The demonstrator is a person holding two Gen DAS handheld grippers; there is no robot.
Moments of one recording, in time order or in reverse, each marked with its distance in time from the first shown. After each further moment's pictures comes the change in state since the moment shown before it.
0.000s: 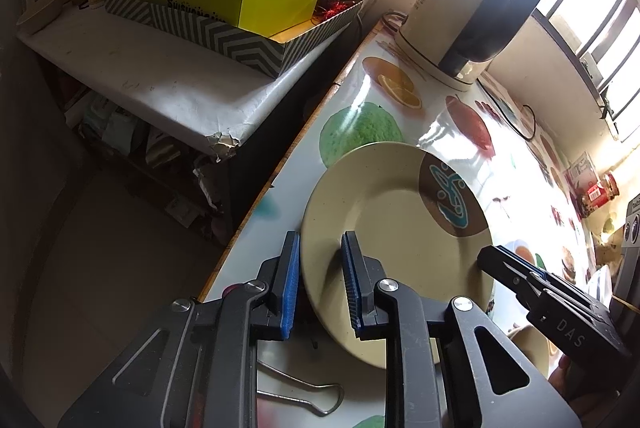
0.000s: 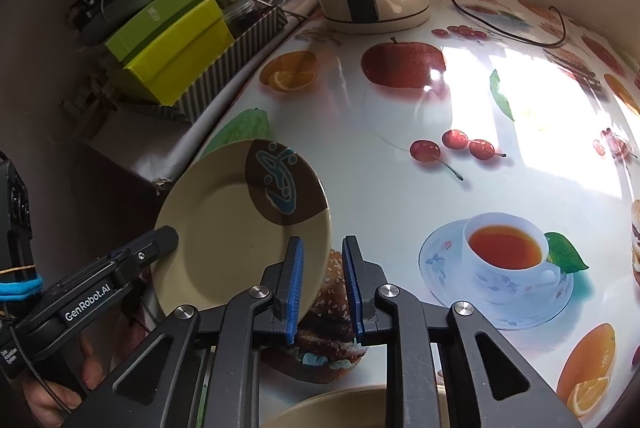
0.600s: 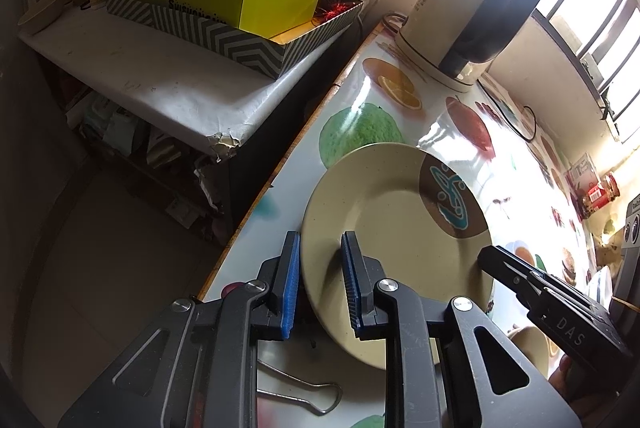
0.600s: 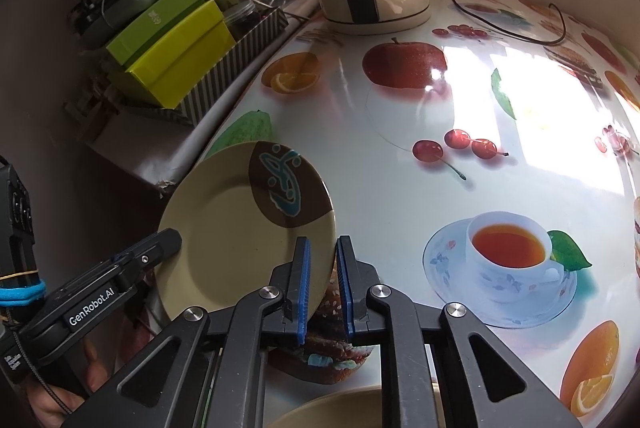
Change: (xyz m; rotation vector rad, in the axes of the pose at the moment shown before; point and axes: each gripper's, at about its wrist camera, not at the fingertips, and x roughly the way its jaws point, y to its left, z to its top) left arm -0.001 0.000 0.000 -0.003 -0.003 0.001; right arm 0.000 0.000 0.001 0.016 0.000 0.008
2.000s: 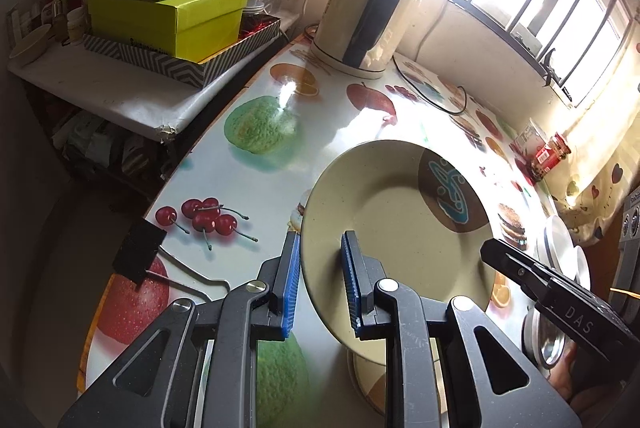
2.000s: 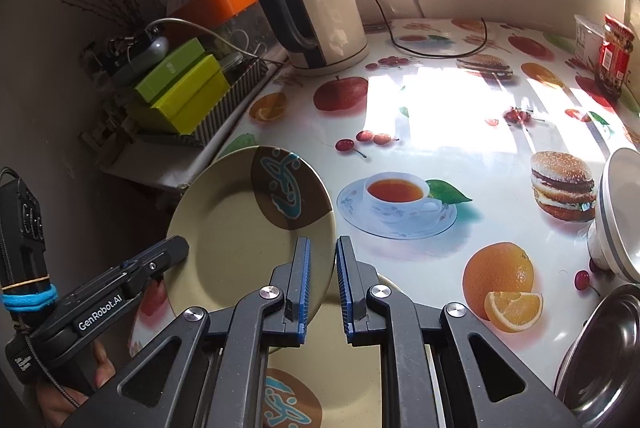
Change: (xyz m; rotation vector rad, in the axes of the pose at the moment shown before) left arm -0.070 -0.070 -0.055 0.116 -0.059 -0.087; right arm -0.121 -0.037 -0.058 0.063 -0.129 -0.012
